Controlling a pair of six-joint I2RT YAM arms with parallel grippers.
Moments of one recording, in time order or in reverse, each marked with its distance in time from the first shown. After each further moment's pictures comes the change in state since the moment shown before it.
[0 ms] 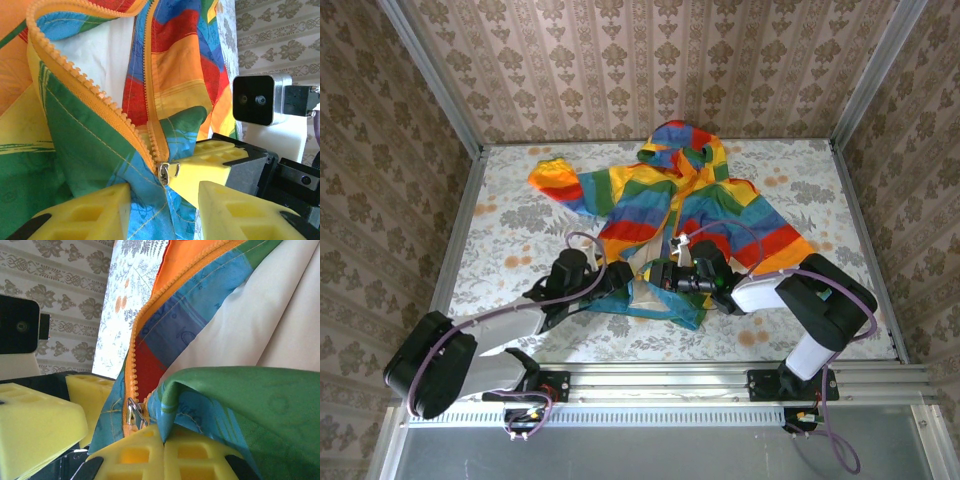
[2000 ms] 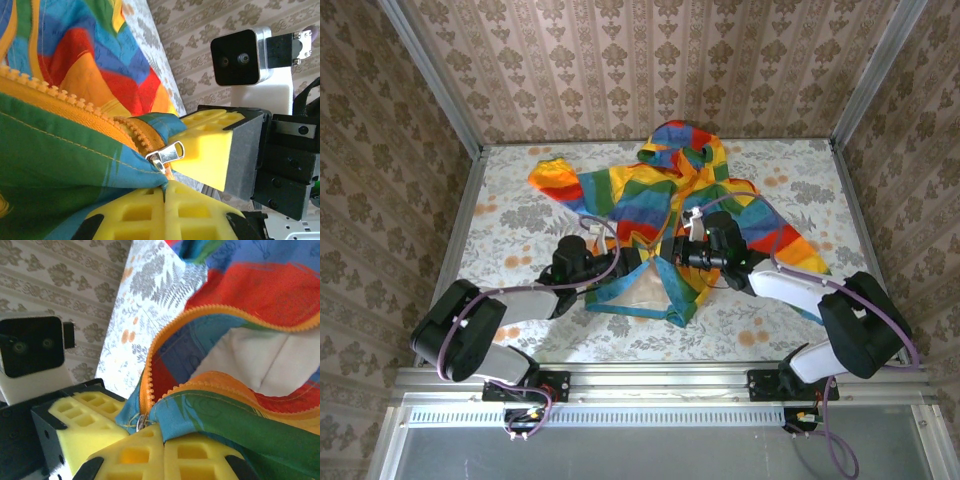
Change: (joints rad) left arm 0.052 0.227 0.078 0.389 0.259 0.087; right arm -0.109 -0.208 0.149 -0.396 -0.007 -0.152
